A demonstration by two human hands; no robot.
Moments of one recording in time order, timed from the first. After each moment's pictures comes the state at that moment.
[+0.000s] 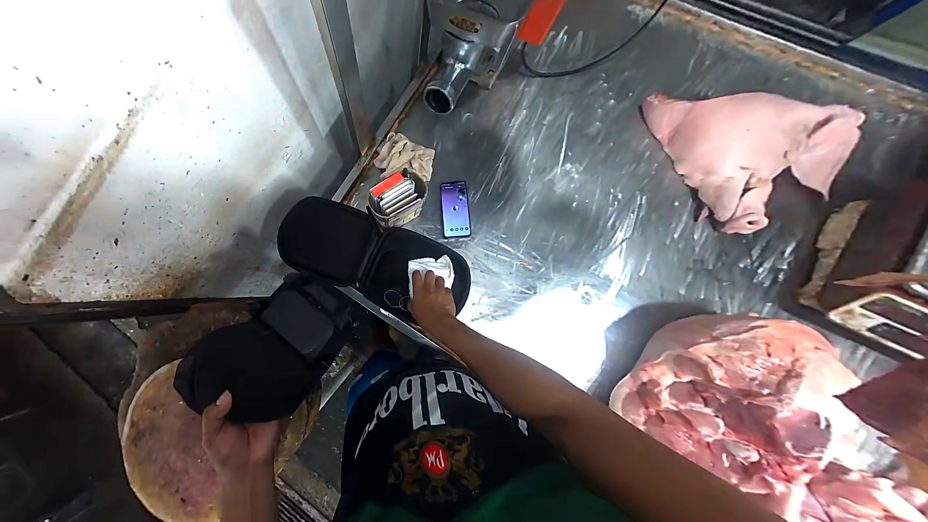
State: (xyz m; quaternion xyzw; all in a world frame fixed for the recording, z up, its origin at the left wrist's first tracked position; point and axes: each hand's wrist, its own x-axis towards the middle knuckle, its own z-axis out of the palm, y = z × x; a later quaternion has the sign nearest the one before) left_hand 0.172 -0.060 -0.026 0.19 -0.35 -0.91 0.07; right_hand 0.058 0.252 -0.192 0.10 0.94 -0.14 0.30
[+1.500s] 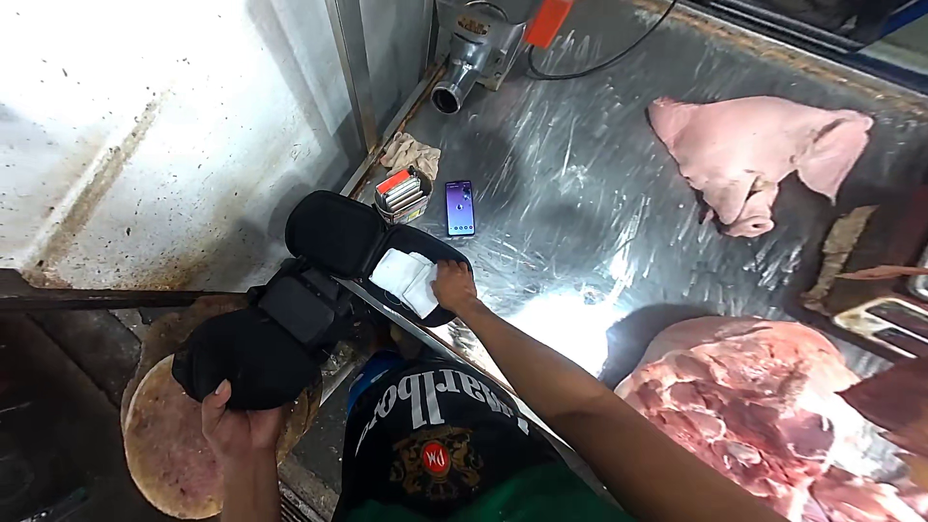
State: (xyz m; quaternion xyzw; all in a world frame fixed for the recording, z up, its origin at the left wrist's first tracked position) left_hand 0.169 -0.059 -0.021 0.14 -0.32 -0.93 0.07; right_hand 0.041 0.297 -0.186 0.12 0.93 -0.17 0.31
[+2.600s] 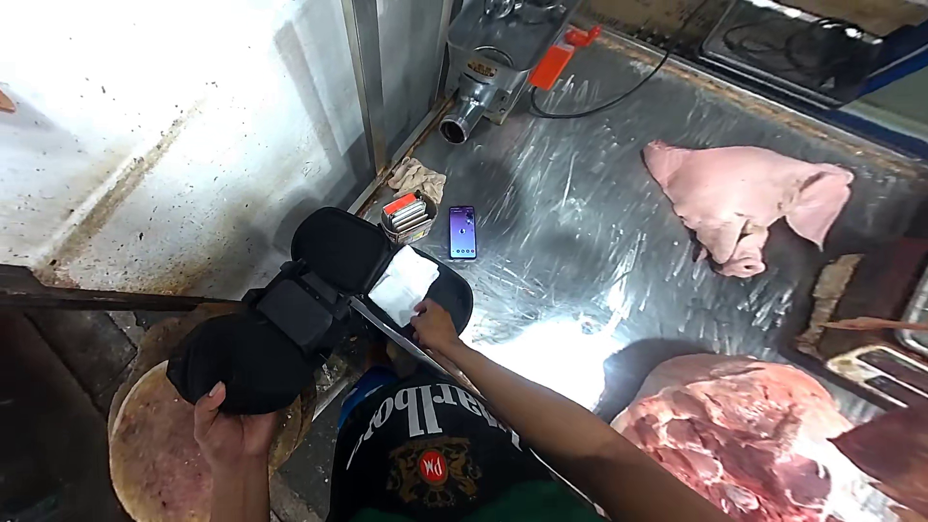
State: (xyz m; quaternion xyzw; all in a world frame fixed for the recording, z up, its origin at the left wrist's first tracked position) left_hand 0.157 -0.056 -0.013 0.12 -0.31 -0.94 0.08; right_hand 0.071 0.258 -0.155 0.23 0.80 -0.44 0.34
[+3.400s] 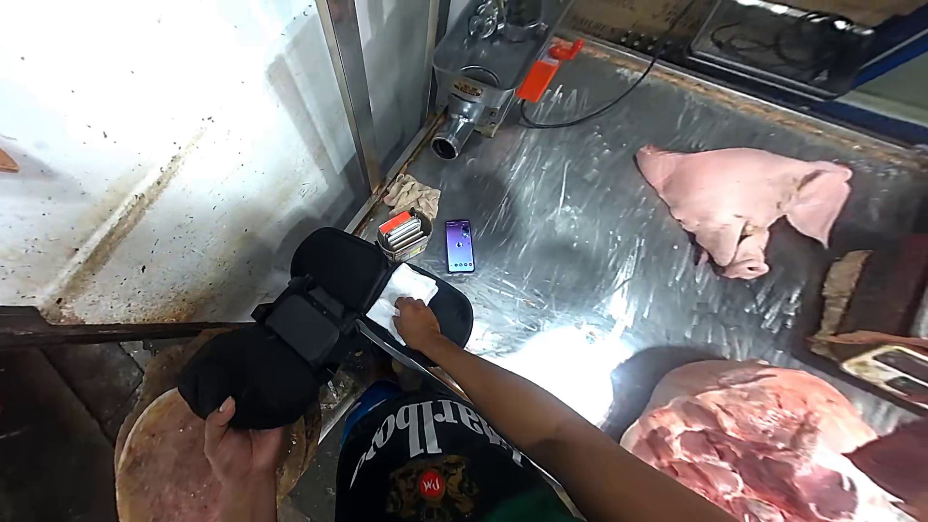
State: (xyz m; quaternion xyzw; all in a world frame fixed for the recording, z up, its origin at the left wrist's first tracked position) left_hand 0.134 -0.046 -0.014 0.12 -0.30 -0.94 0.07; right_hand 0.018 0.234 -0.170 0.03 0.92 -0.25 0.30
